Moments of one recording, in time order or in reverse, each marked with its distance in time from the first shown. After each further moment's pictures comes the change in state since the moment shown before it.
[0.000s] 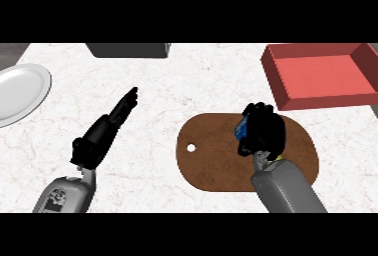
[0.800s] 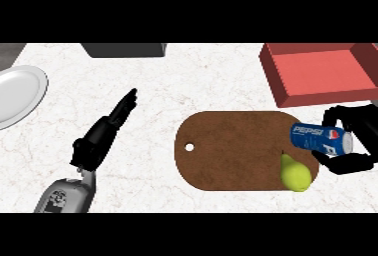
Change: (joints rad) left arm 0.013 -0.009 0.006 -0.003 -0.013 0.003 0.006; right arm 0.215 -0.612 -0.239 -0.105 -0.349 -0.158 -1.082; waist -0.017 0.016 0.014
